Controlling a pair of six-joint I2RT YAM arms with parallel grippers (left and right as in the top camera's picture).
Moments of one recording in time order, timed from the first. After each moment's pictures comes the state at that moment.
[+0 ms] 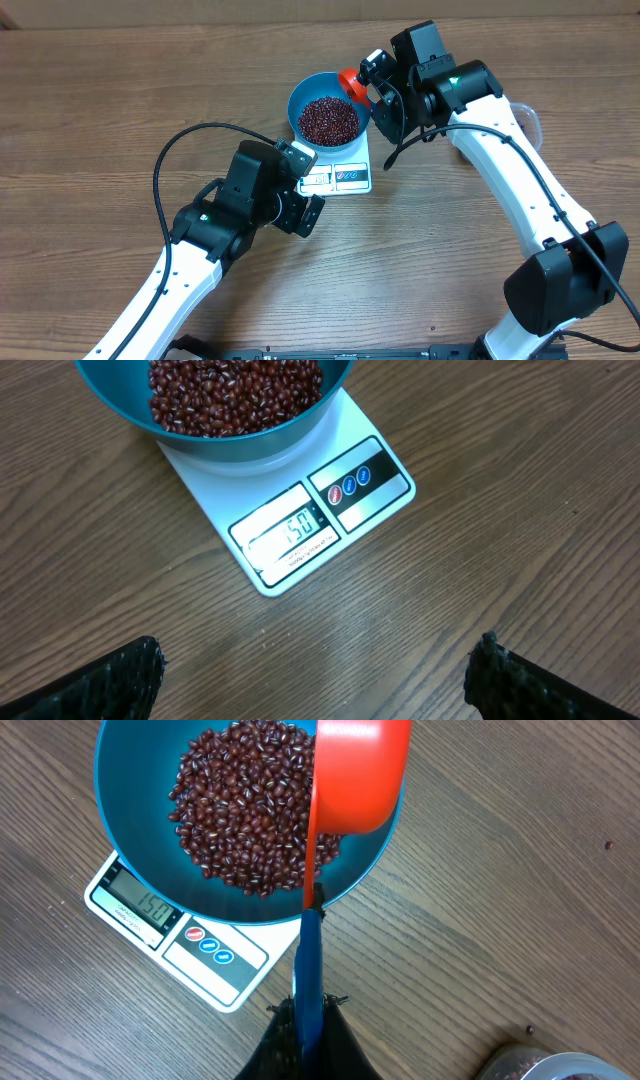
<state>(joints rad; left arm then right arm) -0.47 1.23 0.92 -0.57 0.13 0.04 0.37 1.83 1.72 -1.01 -0.10 -0.35</state>
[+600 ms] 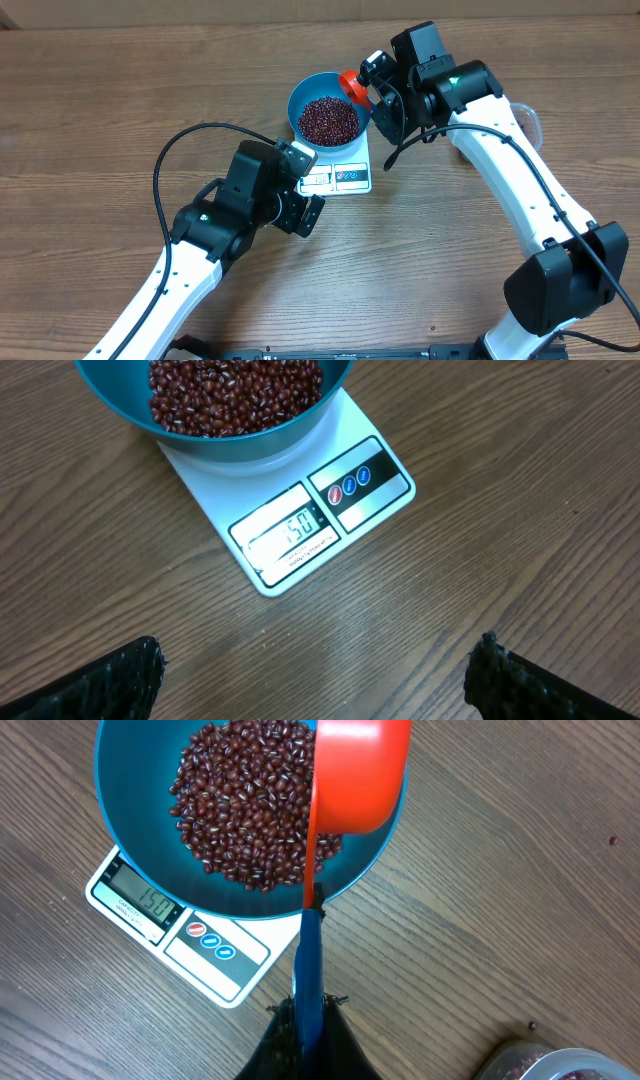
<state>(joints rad) -0.47 1.23 0.92 -0.57 0.13 0.04 0.37 1.83 1.72 -1.02 -0.10 -0.35</state>
